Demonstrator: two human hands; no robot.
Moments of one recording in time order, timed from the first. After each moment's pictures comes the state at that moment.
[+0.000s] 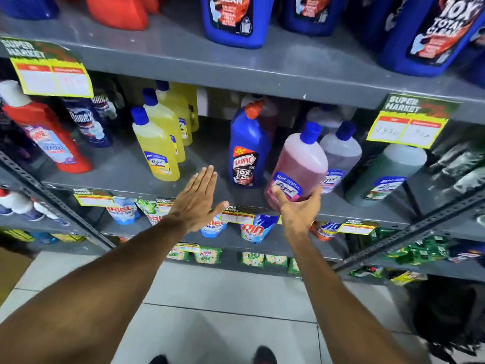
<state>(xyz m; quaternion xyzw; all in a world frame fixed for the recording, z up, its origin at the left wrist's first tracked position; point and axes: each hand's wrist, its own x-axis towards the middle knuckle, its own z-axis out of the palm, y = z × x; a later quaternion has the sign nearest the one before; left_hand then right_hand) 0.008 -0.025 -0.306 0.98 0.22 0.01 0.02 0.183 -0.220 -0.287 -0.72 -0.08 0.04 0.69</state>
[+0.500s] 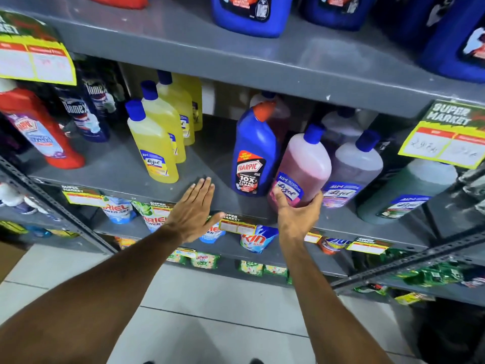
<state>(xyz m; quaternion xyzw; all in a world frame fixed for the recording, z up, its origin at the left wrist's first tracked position) 0.013 -0.011 -0.352 0.97 0.24 -0.01 0.02 0.198 -0.187 -0.310 -0.71 -0.06 0.02 0.70</state>
